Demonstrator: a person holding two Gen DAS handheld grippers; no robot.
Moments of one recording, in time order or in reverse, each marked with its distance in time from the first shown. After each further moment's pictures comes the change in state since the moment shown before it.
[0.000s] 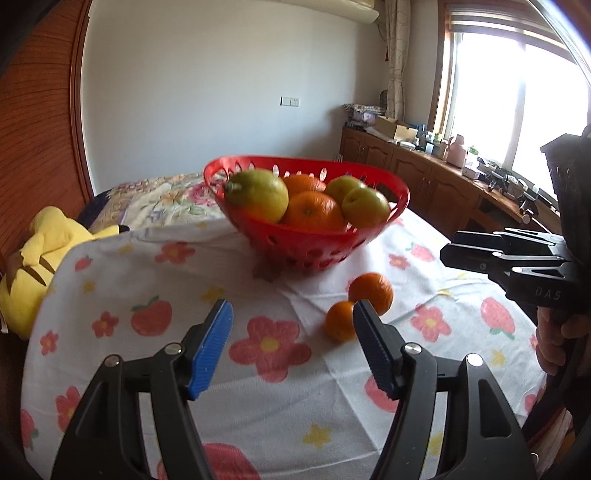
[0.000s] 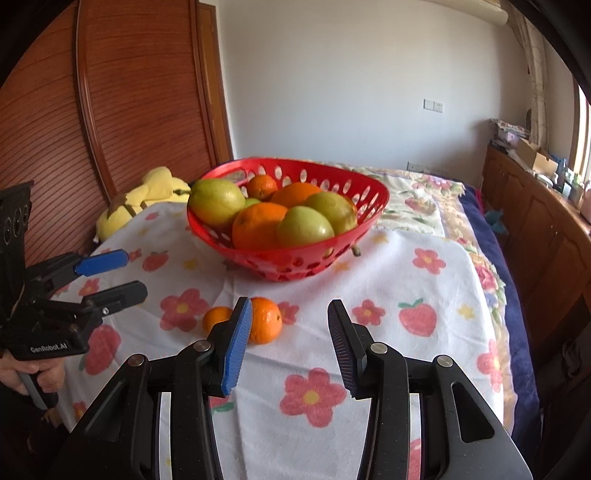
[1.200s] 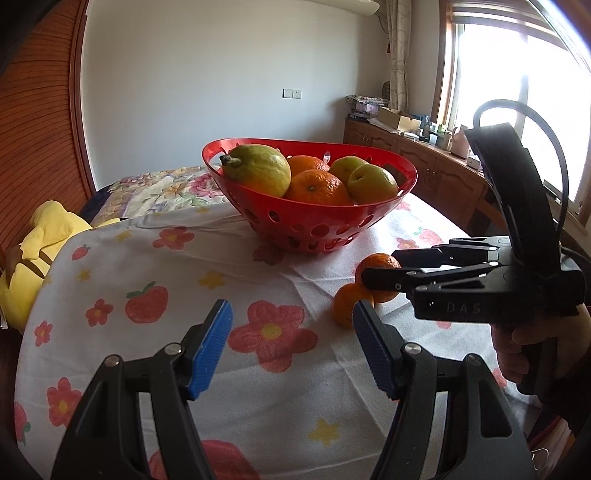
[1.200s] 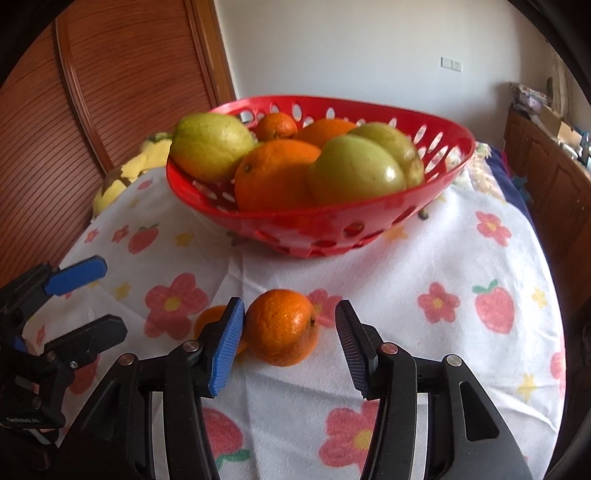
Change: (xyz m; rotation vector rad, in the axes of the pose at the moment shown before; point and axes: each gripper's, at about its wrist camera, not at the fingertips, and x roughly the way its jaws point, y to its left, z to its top) left arm 0.013 0.000 -0.012 0.012 0.023 0.015; right arm 0.088 0.015 -0.003 0.032 0.160 0.071
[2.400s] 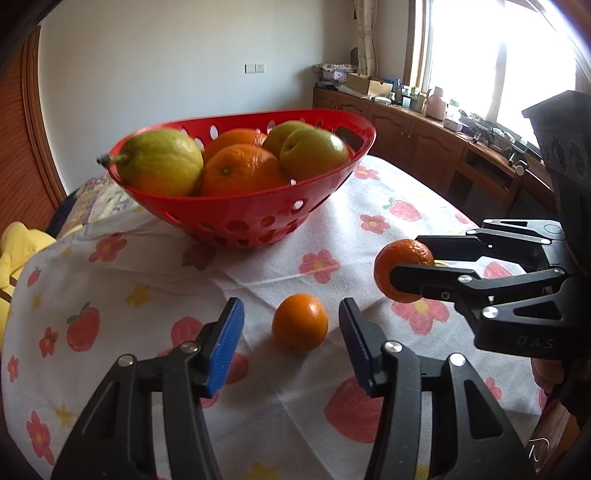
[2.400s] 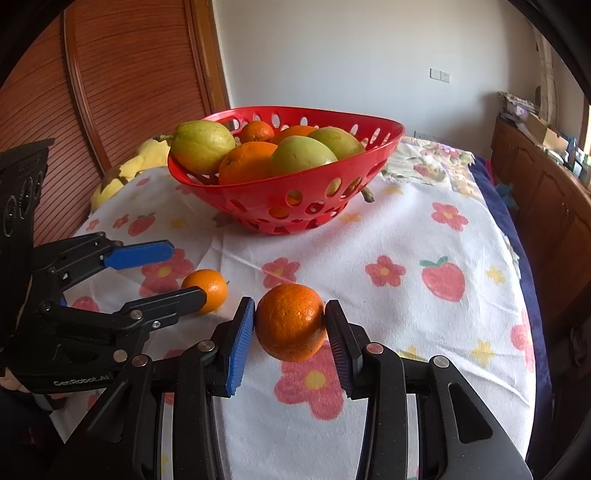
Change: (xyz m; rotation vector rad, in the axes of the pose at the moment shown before) left arm 0.049 -0.047 0.017 0.098 0.133 -0.072; right arm -0.045 -0.020 -0.028 -0.008 -0.047 -0.045
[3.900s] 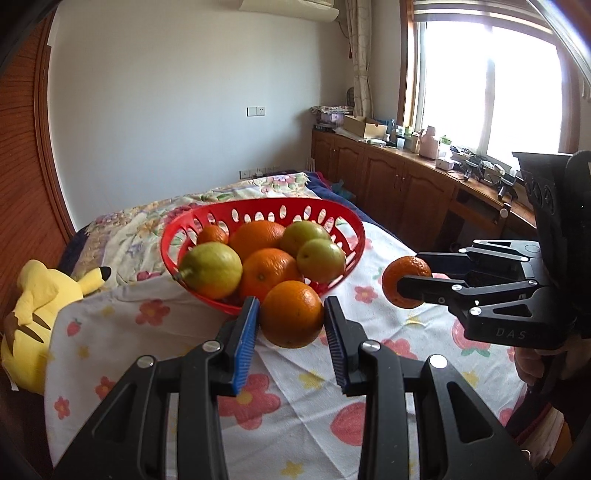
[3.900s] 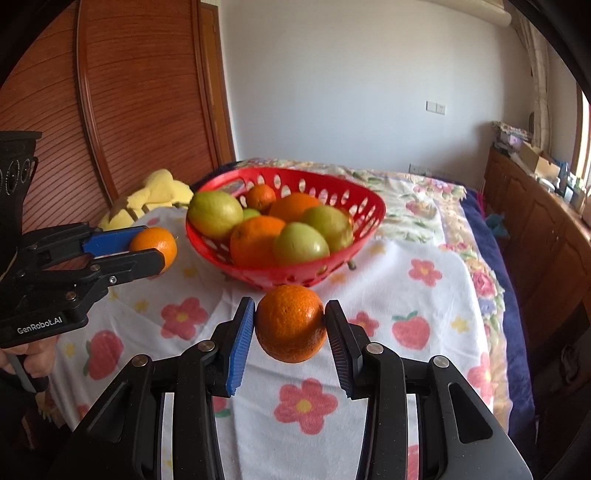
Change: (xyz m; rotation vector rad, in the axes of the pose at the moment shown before) left arm -0.084 0.016 0.049 0.024 -0.171 0.000; right arm -0.056 0.004 0.040 -0.034 -0.121 -0.021
